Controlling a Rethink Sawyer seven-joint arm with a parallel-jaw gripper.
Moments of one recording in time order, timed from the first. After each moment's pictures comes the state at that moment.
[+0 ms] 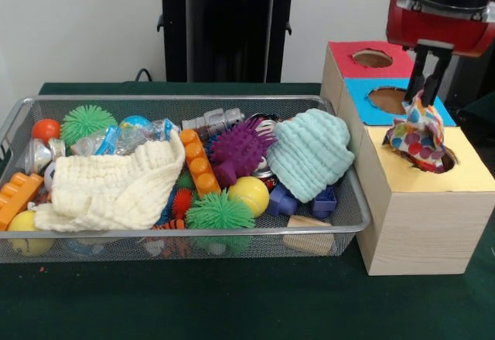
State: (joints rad) arm 0.14 -0.55 -0.23 1.27 0.20 0.88 1.92
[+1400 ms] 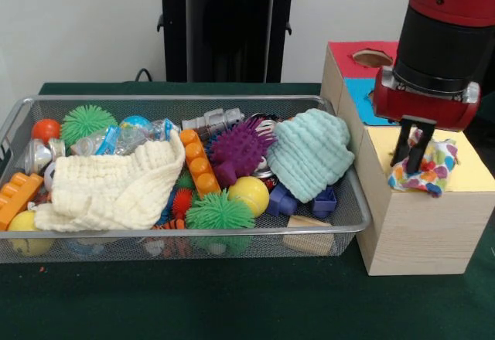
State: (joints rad) arm 0.13 -0.40 -0.22 1.17 0.21 0.80 1.92
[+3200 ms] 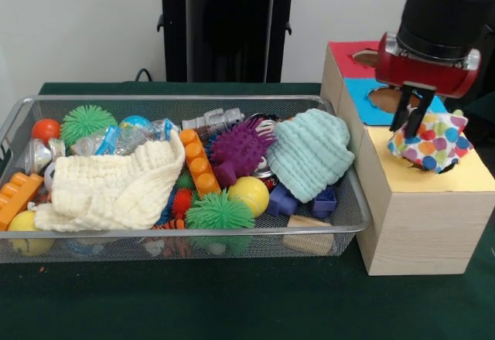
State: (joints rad) arm 0.15 -0.47 -0.24 1.26 0.19 0.86 1.92
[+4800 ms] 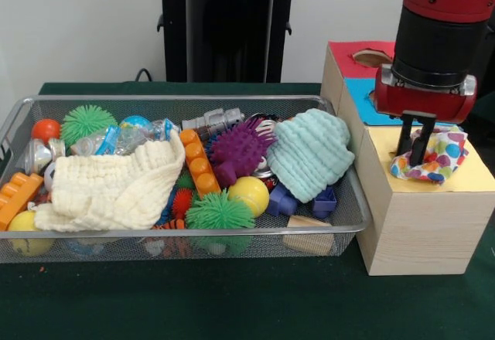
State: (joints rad) arm 0.09 -0.46 -0.12 1.30 0.17 0.72 1.92
